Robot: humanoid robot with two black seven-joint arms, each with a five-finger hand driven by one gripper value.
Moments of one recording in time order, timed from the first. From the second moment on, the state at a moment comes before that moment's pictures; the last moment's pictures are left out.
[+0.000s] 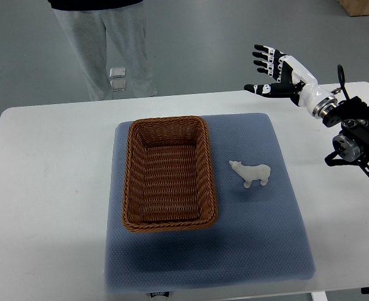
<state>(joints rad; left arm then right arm) 0.00 0.00 -0.16 -0.15 0.04 -0.02 0.05 0.77 -0.38 0.72 0.83 -0.84 0.14 0.38</state>
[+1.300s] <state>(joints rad) 0.00 0.00 -0.16 -0.15 0.04 -0.02 0.05 1.21 -0.70 0.16 1.16 -1.50 0.52 0.30</state>
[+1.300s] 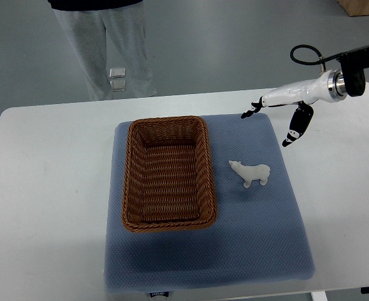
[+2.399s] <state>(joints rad) 0.00 0.00 -0.16 -0.15 0.04 -0.02 0.05 1.08 -0.61 0.16 1.16 -1.53 0.47 0.24</state>
